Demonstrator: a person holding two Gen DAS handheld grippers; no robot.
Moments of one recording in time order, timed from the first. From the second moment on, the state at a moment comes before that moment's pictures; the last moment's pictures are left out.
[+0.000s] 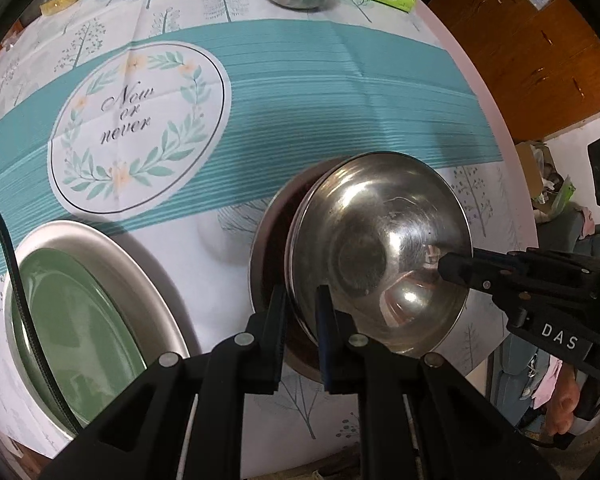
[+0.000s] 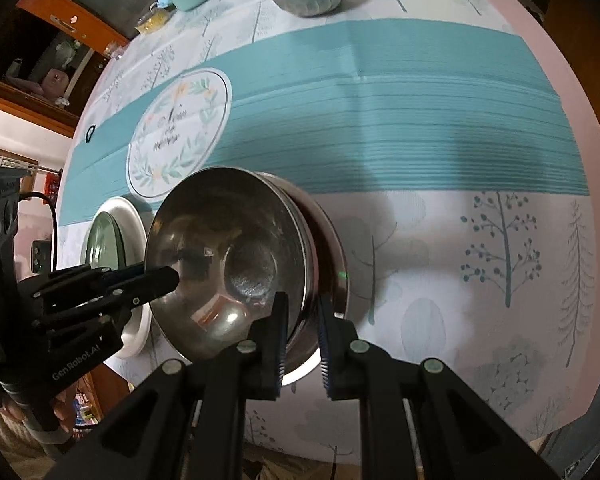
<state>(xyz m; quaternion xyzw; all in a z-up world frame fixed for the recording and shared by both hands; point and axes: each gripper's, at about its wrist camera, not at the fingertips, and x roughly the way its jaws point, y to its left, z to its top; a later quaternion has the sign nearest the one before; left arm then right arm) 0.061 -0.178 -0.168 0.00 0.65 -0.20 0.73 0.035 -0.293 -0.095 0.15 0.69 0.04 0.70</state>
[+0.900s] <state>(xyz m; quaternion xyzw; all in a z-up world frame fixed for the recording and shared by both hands) 0.062 -0.178 -0.154 0.00 0.65 -0.19 0.73 0.033 -0.289 -0.086 0.12 0.69 0.05 0.71</state>
